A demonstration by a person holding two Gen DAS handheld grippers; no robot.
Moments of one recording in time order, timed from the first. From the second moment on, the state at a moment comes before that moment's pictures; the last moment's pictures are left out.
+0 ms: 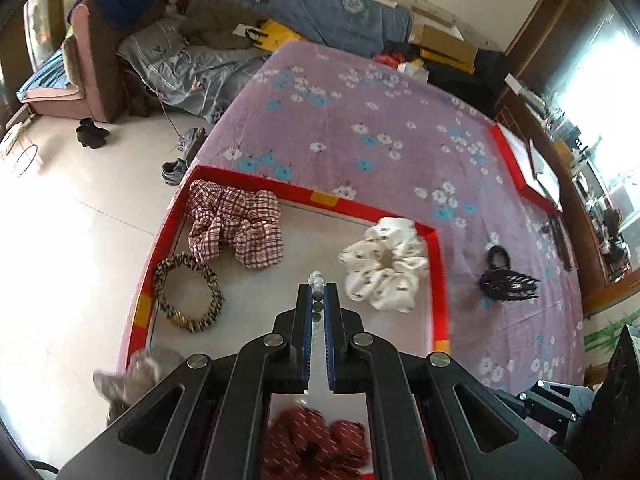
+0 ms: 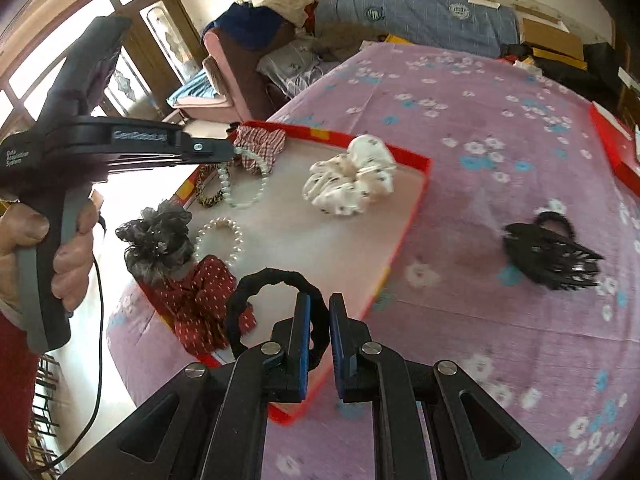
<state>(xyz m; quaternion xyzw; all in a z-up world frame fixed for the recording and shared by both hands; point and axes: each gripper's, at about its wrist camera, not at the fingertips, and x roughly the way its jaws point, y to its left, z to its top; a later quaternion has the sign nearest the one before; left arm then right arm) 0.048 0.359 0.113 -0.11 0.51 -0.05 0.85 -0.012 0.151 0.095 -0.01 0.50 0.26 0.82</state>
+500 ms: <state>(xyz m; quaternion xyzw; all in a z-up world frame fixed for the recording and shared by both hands) 0.072 0.392 0.073 -0.10 0.54 -0.06 0.83 0.005 0.205 0.055 -0.04 0.53 0.22 0.81</state>
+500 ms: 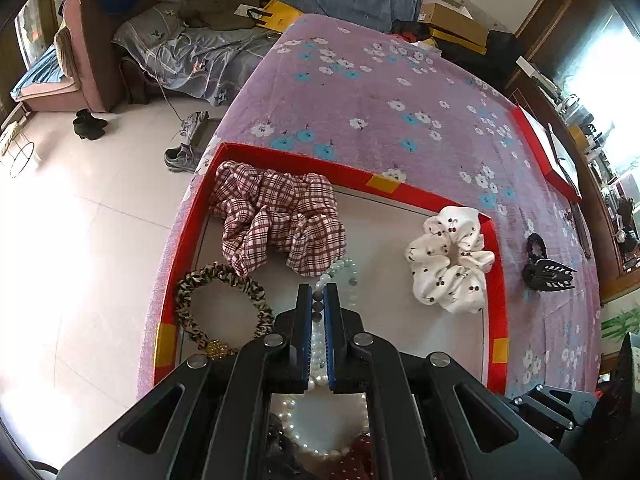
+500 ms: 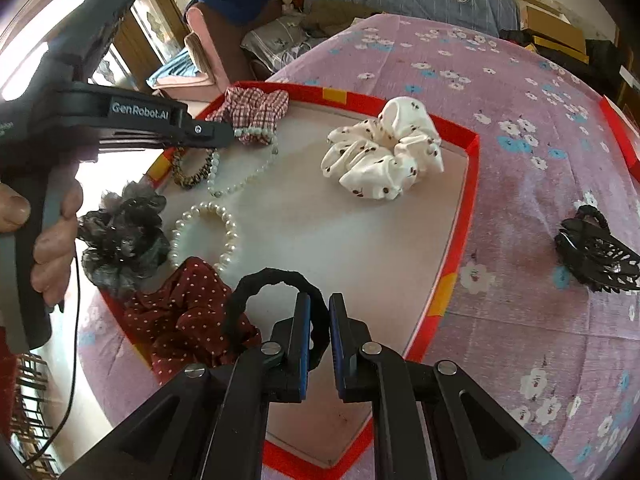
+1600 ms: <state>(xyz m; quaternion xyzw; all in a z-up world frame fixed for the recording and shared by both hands) 0.006 0.360 0.148 -0.02 0.48 0.08 0.88 -0.007 0.171 0.086 -0.03 0.52 0.22 0.82</state>
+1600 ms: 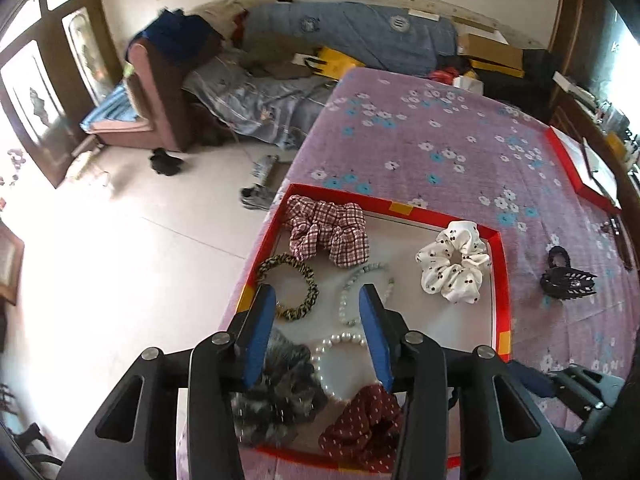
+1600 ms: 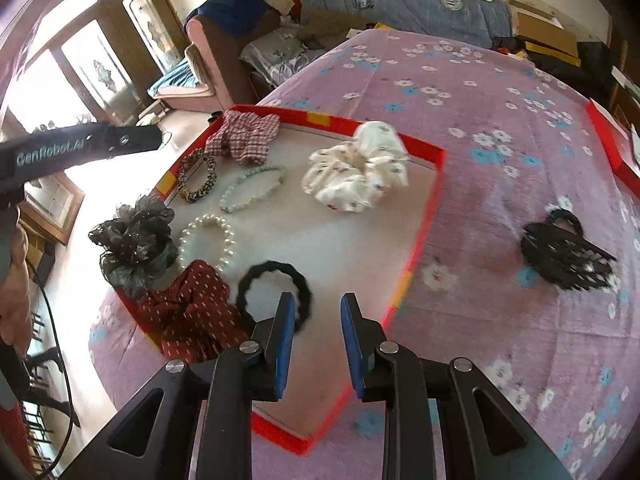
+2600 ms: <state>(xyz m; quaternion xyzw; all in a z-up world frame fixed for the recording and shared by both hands) -0.083 0.241 0.129 -0.09 0.49 0.07 0.87 0.130 -0.050 0.063 0.09 0.57 0.13 0.81</state>
